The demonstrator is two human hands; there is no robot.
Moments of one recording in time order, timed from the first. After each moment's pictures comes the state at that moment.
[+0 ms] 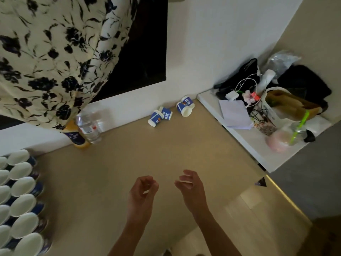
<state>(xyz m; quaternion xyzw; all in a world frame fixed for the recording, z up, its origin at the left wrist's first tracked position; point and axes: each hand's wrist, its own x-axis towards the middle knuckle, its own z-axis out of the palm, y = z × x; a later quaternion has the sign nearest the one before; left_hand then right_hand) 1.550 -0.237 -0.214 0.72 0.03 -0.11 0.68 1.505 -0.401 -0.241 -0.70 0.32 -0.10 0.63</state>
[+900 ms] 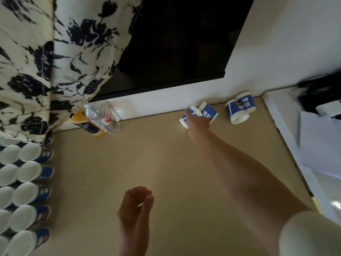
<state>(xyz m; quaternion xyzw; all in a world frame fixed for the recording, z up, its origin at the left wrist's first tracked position) 1.650 -0.275 -0.234 0.70 0.24 0.04 0.67 1.924 -0.465 -0.335 -0.65 0.49 0.07 0.57</state>
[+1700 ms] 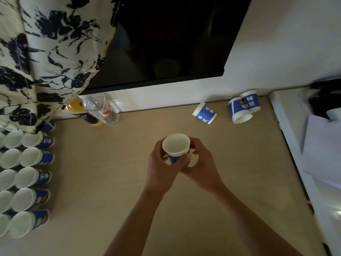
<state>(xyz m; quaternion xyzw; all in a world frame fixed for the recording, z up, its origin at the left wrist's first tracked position) 1.747 -0.352 -0.218 0.77 0.15 -0.08 0.62 1.749 -0.490 -0.245 -0.79 -0.01 0.06 0.61</state>
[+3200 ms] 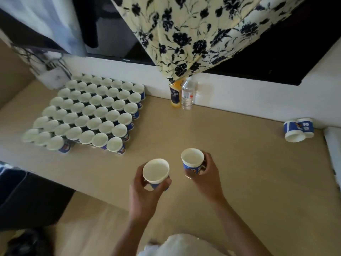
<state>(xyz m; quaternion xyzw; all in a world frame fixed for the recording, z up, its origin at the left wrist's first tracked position) 1.464 -0.193 -0.163 0.73 0.28 0.17 0.59 1.577 -0.346 -0.227 -0.76 -0.04 0.11 0.64</state>
